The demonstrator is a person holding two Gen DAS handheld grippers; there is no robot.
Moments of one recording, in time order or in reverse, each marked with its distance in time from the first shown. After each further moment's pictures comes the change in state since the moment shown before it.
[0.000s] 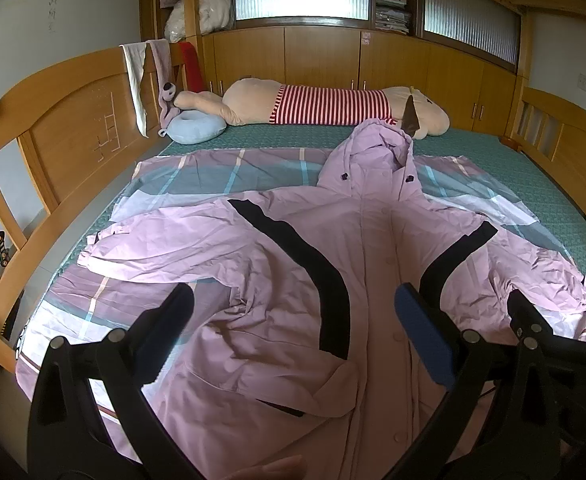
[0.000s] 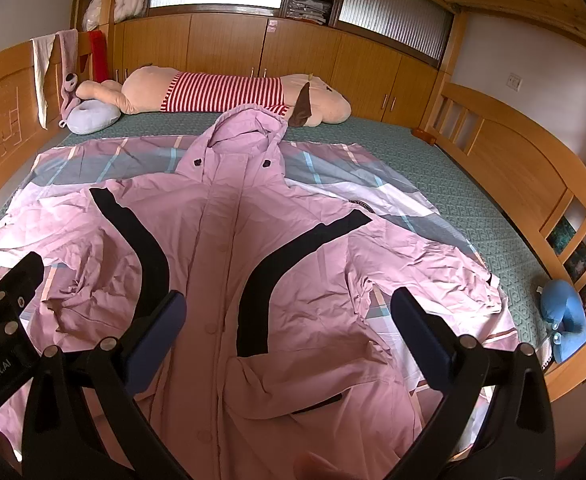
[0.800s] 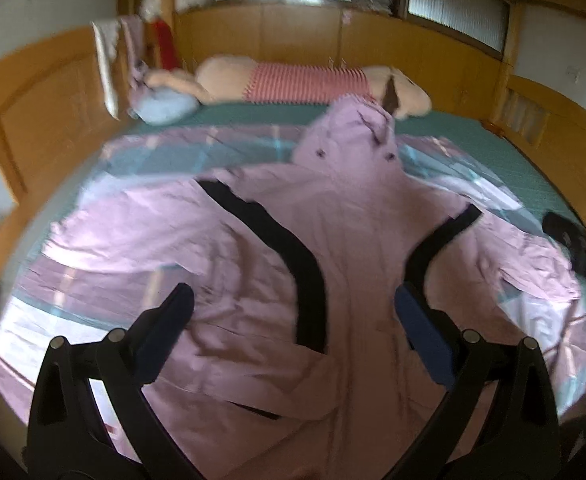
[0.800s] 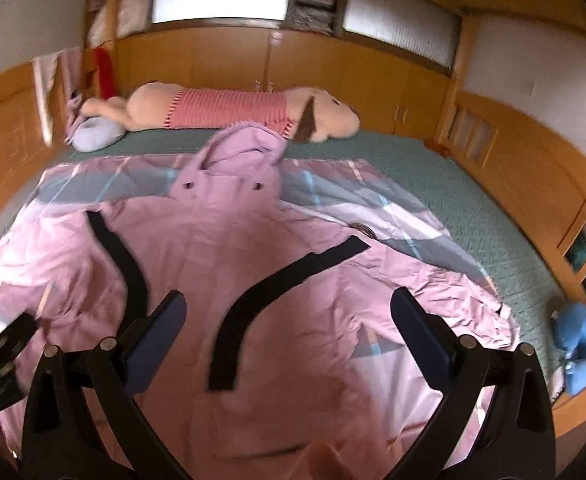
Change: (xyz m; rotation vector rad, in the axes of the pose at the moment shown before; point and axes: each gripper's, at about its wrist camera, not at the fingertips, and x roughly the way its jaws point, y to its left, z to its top) left arm 0.039 -0.009 0.000 -0.002 0.108 -0.124; right arm 0.077 -0.093 0.033 0.029 0.042 0.087
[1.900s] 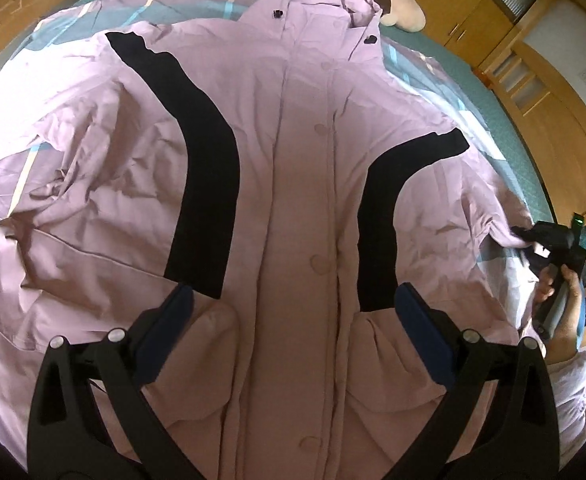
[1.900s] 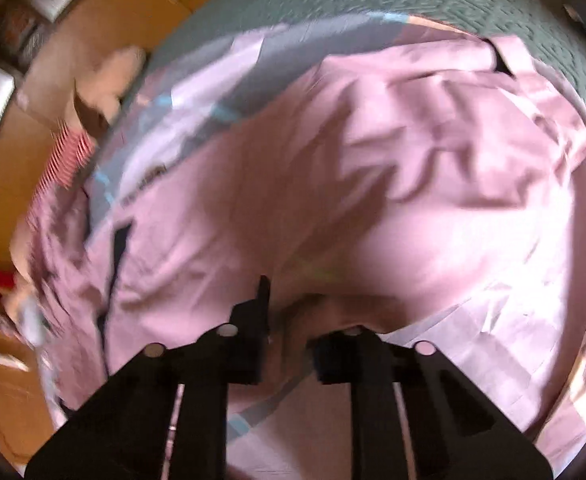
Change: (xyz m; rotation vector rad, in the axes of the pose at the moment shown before) left arm 0.129 -0.040 -0.038 -0.137 0.375 -0.184; right arm 0.196 -0.293 -0.100 0.911 0.240 0.067
